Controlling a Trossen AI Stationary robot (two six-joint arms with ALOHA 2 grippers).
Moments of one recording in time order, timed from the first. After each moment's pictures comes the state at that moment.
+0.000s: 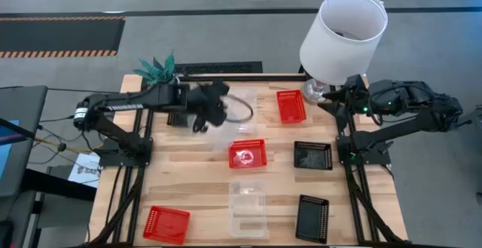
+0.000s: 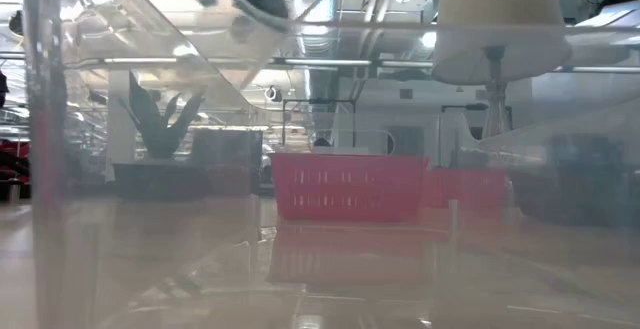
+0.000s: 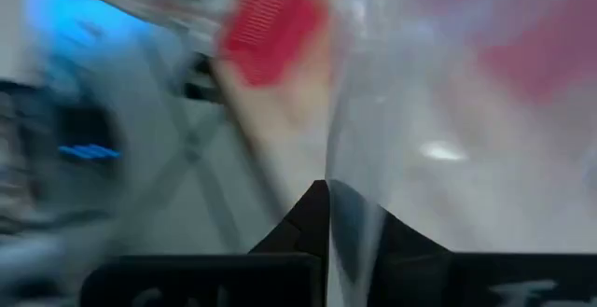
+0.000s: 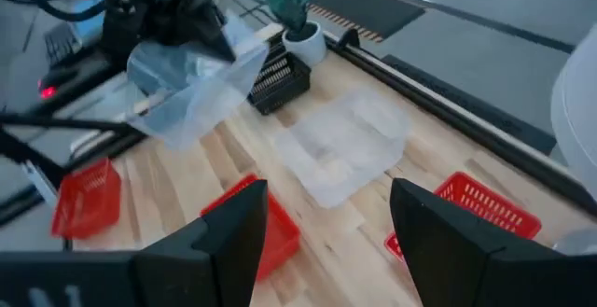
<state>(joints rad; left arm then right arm) 0.13 1.46 1.46 -0.80 -0.27 1.03 0.09 0.76 1.28 -1.01 0.43 0.59</state>
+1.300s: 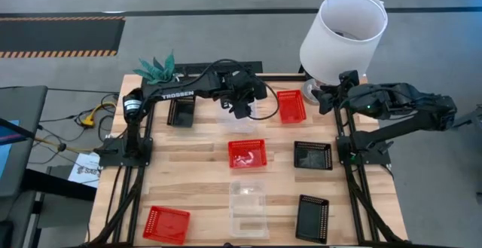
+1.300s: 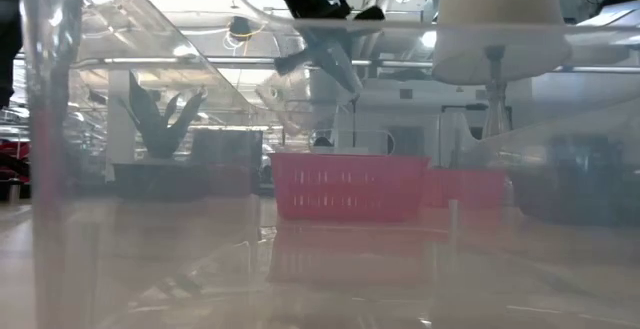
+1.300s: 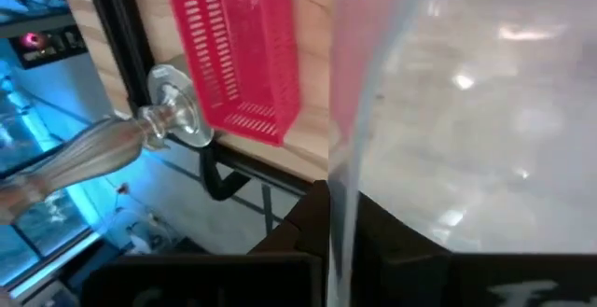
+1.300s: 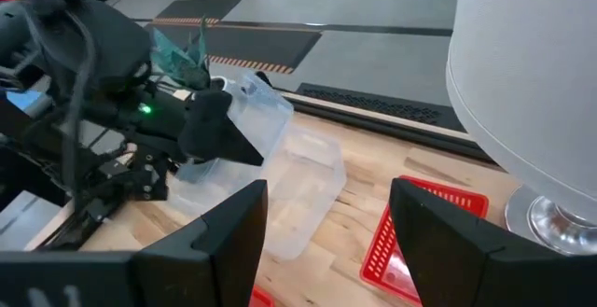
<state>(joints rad) 0.27 1.95 1.83 -0.81 -0.15 1.80 0.08 0.87 1.28 -1.01 0.71 0.89</state>
